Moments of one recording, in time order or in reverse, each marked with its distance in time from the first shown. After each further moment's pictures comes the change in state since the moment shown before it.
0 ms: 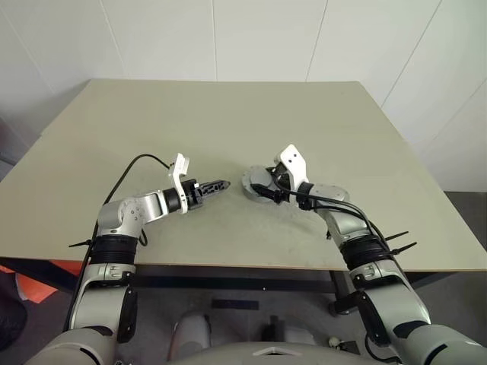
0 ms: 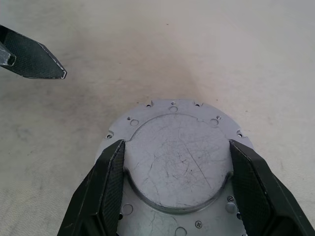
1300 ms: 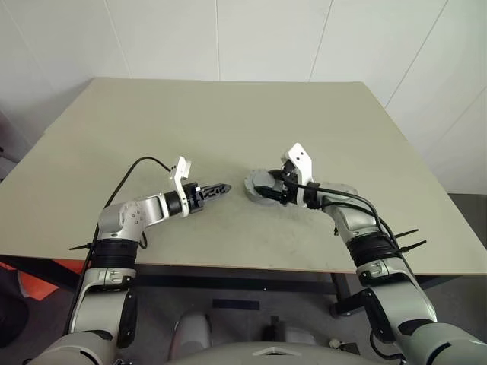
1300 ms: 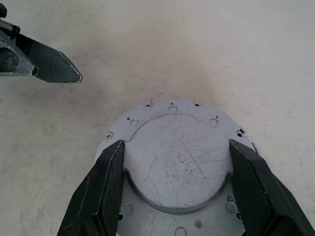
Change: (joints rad) left arm 0.028 -0.006 -0.006 -0.035 -0.002 0.009 0.022; right arm -0.010 -0.038 -0.013 -0.010 0.055 0.080 0.107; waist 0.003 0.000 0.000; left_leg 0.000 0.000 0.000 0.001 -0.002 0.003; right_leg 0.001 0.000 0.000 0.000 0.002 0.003
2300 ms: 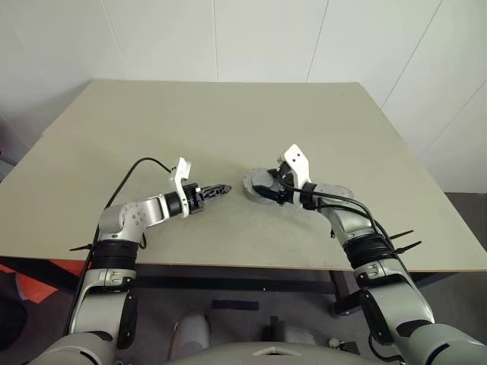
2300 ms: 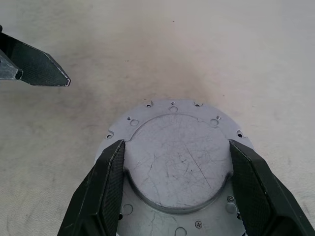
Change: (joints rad) left arm 0.006 -0.001 -0.004 0.001 0.001 -0.008 -0.001; right arm 0.006 0.028 0.011 0.023 -0.022 -0.056 -0.094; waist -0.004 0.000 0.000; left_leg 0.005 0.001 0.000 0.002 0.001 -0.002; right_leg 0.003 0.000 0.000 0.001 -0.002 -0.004
